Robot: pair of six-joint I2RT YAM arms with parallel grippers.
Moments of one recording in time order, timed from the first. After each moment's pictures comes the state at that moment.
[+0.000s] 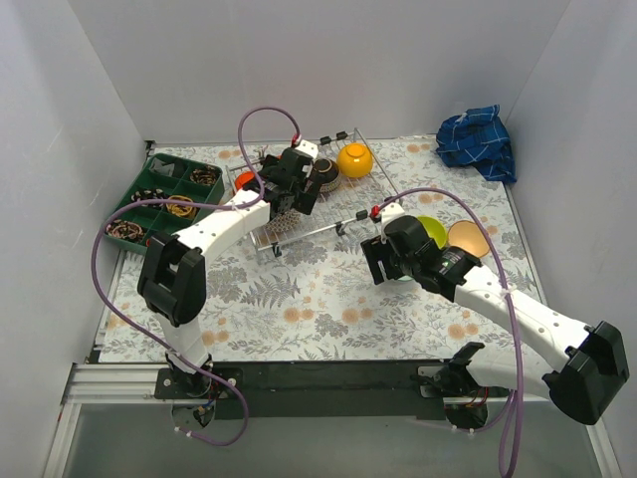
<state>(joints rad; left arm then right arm) -0.59 1.80 1.49 -0.43 -0.39 -0.03 0.77 1.10 0.86 -0.55 0.22 0.17</state>
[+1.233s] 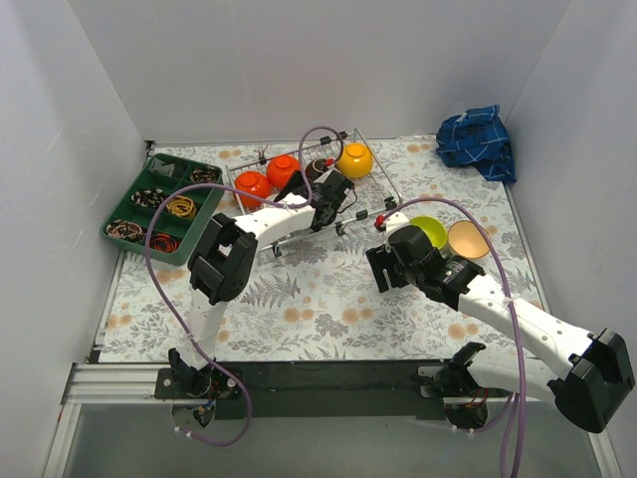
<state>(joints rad) -0.72 2.13 1.68 -0.58 -0.82 0.01 0.77 1.05 0.77 -0.53 0.23 0.18</state>
